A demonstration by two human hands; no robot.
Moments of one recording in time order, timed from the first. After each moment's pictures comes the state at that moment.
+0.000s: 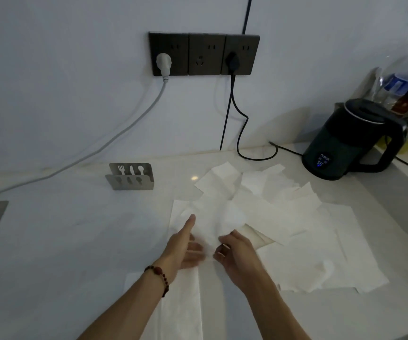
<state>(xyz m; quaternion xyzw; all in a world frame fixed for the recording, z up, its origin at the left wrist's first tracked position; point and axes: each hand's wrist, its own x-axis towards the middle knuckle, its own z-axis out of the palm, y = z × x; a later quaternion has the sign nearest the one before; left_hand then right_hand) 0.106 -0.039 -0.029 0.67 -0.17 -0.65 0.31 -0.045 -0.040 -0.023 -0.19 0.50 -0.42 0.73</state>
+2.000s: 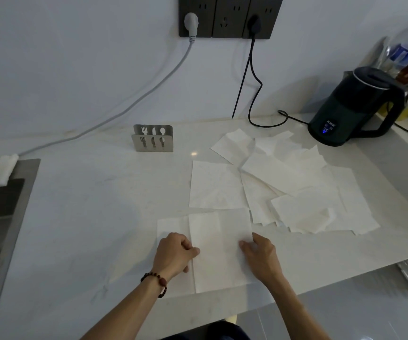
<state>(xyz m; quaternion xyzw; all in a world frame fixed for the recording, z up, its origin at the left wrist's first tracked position) 0.164 0.100 -0.048 0.74 -0.46 -0.46 0.18 -0.055 0.082 -0.061 -0.53 0.73 -0.19 0.40</state>
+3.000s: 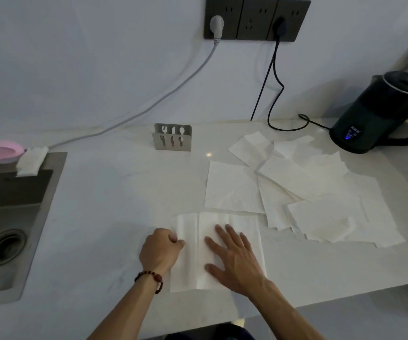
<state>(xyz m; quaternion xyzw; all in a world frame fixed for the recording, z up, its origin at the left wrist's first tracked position) 0.205 0.109 -0.053 0.84 -0.42 -0.31 0.17 0.003 0.092 -0.070 -0.86 0.47 0.09 0.16</state>
